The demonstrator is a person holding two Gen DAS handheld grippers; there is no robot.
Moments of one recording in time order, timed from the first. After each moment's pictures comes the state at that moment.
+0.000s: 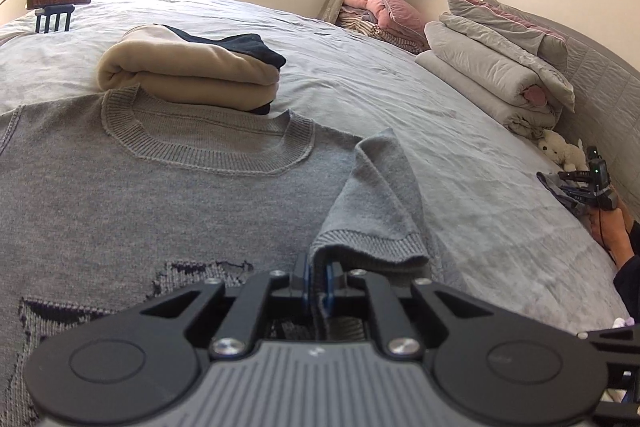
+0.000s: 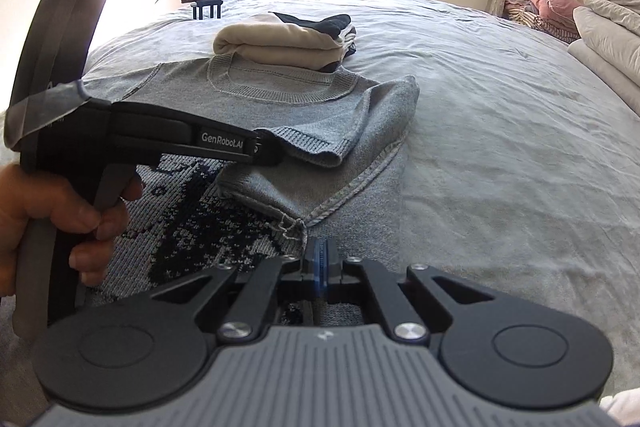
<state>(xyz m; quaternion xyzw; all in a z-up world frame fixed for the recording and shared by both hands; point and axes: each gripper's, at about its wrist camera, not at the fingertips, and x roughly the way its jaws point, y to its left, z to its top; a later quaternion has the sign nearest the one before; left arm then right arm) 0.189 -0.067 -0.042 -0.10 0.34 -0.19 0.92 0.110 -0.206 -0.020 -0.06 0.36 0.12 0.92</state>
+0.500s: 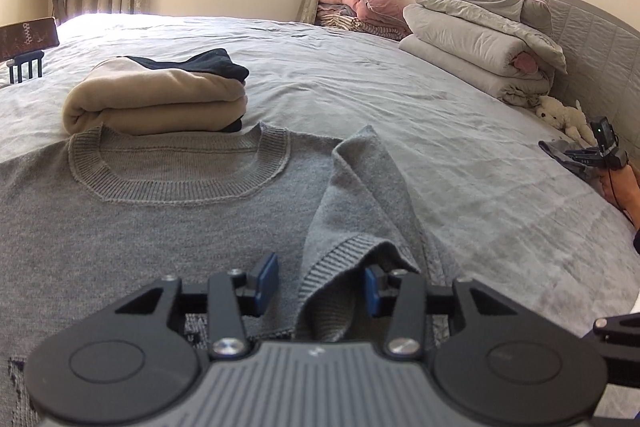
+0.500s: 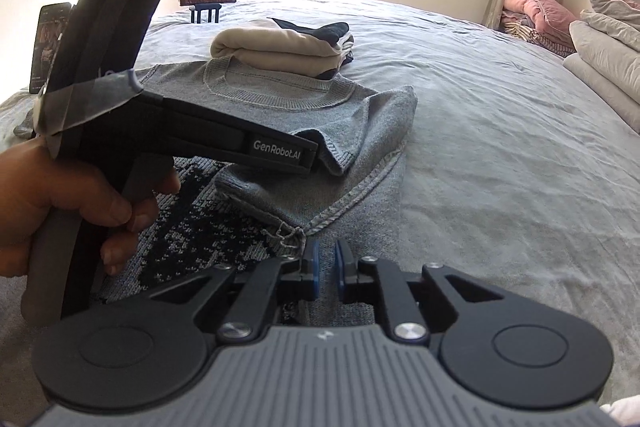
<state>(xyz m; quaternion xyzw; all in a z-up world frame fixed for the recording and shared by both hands) 0.205 -0.090 -0.038 -0.04 0.32 -0.20 0.92 0.104 -0.204 -0.020 -0.08 0.33 0.11 0.93</state>
